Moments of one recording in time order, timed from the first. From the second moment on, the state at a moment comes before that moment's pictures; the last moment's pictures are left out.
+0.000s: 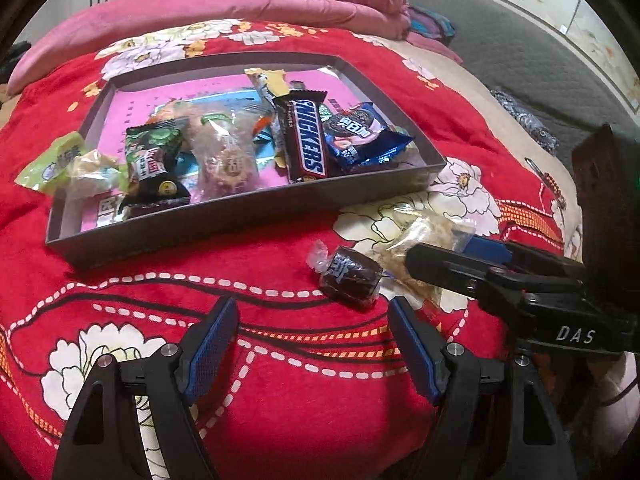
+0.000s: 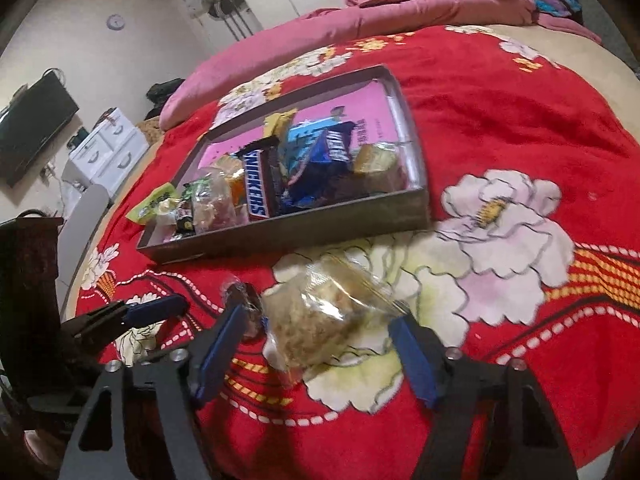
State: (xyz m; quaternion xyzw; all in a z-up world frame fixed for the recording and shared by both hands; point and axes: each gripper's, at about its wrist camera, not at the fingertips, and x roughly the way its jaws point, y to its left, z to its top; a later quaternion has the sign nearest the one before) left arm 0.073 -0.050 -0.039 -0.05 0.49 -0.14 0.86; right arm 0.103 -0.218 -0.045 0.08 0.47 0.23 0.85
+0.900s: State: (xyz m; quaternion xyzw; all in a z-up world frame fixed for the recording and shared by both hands) left arm 0.094 -0.072 -0.049 -0.03 0.49 -0.14 0.86; right arm 0.119 -0.214 -0.042 0.09 0.46 0.25 0.85
